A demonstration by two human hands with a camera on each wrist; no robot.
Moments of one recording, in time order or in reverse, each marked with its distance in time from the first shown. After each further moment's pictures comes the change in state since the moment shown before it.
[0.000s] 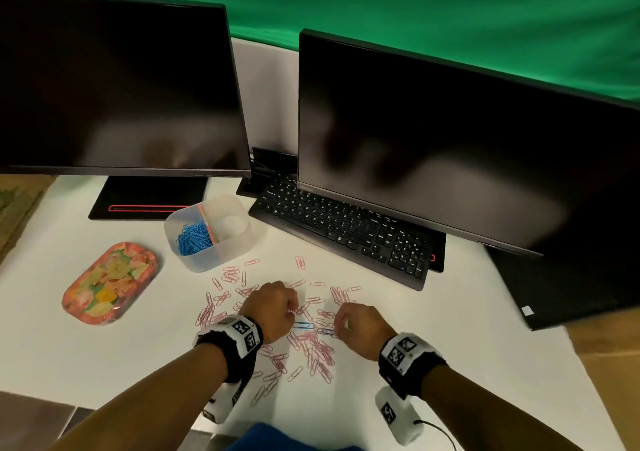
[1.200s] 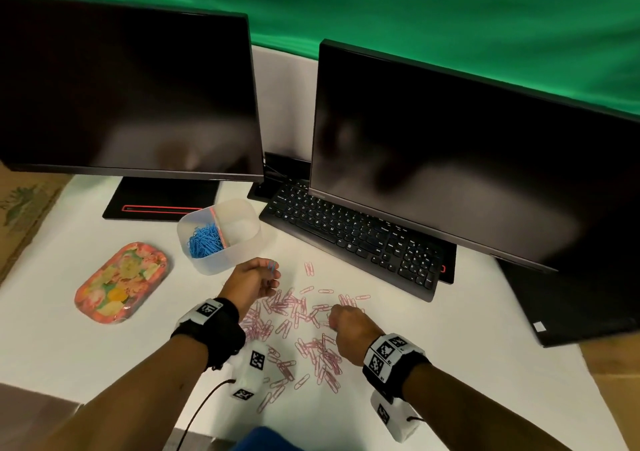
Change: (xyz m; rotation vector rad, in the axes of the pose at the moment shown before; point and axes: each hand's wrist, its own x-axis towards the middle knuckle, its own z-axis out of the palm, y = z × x) left_hand 0.007 -0.018 -0.054 -1.361 0.211 -0.400; right_hand 0.019 -0.037 0.011 -0.374 -0.066 0.010
